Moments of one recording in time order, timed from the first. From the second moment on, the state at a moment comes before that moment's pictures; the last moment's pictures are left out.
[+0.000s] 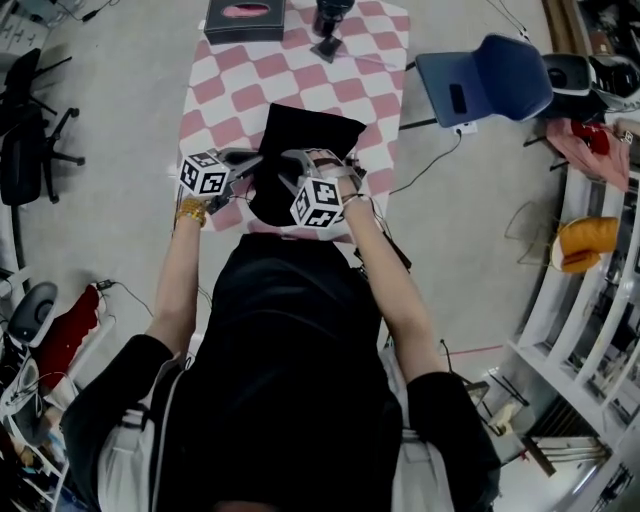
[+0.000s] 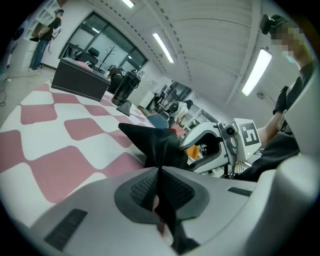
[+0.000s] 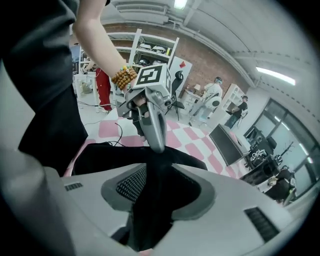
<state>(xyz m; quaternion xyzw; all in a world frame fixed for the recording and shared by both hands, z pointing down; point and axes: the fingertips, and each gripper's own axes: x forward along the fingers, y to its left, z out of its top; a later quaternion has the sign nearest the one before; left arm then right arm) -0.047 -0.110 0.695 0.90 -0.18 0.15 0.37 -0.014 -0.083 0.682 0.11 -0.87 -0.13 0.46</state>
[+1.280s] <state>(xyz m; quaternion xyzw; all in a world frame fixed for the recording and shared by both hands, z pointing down) 0.004 0.065 0.748 0.85 -0.18 0.49 0.06 0.170 0.025 0.751 0.02 -0.80 -0.18 0.57</state>
